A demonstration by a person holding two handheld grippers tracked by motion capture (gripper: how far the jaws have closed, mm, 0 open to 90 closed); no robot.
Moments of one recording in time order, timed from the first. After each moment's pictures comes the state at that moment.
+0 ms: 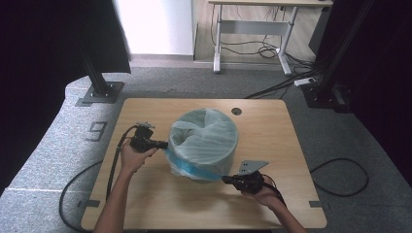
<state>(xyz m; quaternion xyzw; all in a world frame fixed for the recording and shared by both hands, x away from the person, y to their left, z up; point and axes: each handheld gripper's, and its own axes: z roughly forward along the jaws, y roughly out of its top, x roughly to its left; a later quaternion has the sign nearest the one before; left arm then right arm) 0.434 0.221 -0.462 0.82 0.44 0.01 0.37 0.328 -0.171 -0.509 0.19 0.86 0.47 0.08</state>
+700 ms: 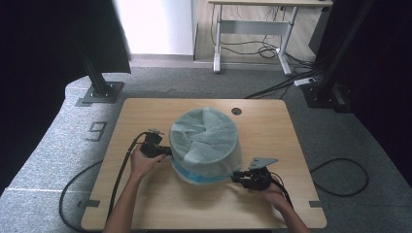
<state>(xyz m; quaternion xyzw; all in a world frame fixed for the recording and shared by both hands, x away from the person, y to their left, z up) 0.435 0.208 -0.493 0.82 0.45 0.03 0.36 0.346 -0.206 -0.534 0.28 0.83 0.47 0.06</state>
